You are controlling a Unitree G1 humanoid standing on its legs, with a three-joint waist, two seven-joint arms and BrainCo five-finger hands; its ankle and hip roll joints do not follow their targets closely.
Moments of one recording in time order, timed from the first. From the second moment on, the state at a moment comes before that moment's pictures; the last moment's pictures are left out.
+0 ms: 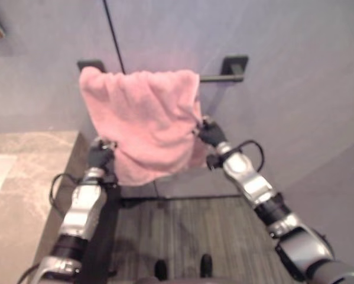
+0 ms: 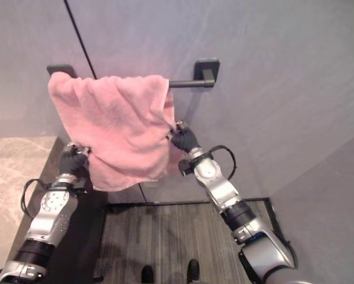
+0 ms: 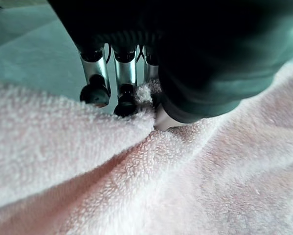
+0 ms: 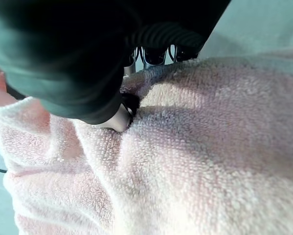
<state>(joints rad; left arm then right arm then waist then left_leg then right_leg) -0.18 0.47 -0.08 0.18 -0.46 -0.19 0.15 -0.57 -0.35 0.43 0.25 0.24 -0.04 -0.11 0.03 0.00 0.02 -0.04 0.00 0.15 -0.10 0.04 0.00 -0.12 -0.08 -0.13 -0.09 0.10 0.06</state>
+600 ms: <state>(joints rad) -0.18 0.45 0.00 0.02 -0.40 -0.25 0.26 -0.58 -0.32 0.42 0.19 0.19 -0.11 -0.16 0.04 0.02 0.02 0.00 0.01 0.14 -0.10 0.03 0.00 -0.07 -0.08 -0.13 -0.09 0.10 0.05</state>
